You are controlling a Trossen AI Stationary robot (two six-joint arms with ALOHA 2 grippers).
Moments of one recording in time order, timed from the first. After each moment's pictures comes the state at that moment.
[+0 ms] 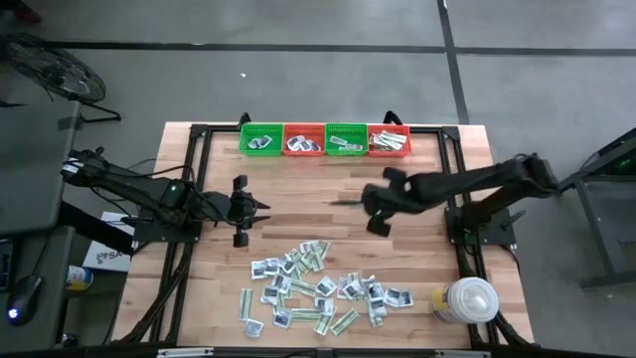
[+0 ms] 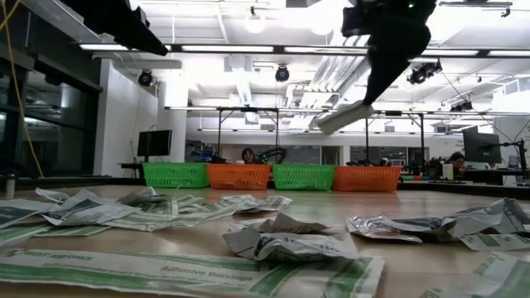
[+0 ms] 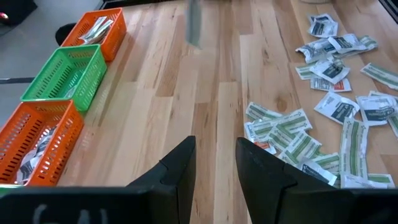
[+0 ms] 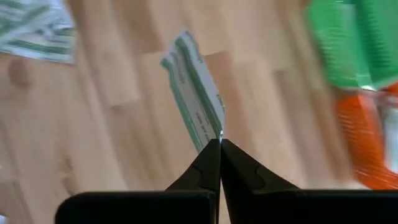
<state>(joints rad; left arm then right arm) -0.30 0.88 0.73 -0.41 -0.40 -0.09 0.09 1.44 1.14 -0.92 0.37 0.32</state>
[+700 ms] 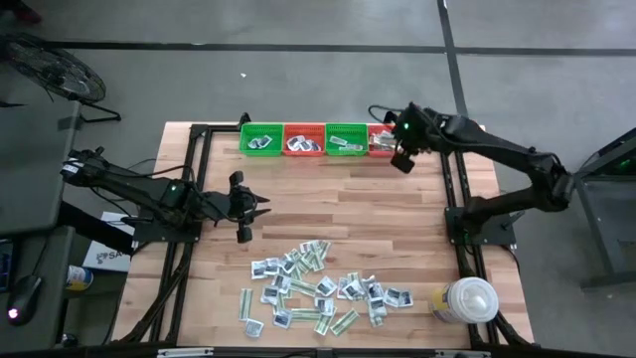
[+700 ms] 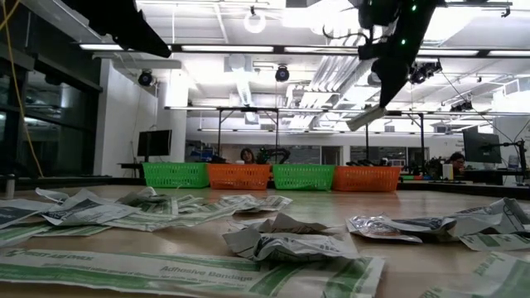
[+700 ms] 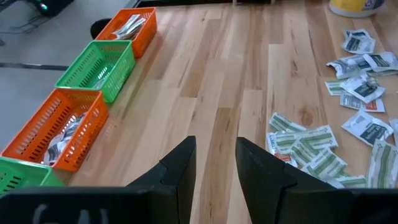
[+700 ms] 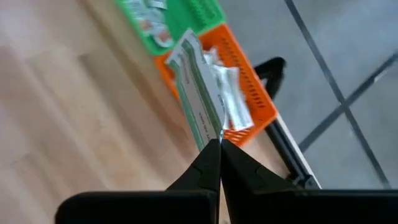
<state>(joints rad) -0.29 0.88 0.73 -0.41 -0.51 -0.17 -0.58 1.27 1.14 -0.96 0.33 -0.10</state>
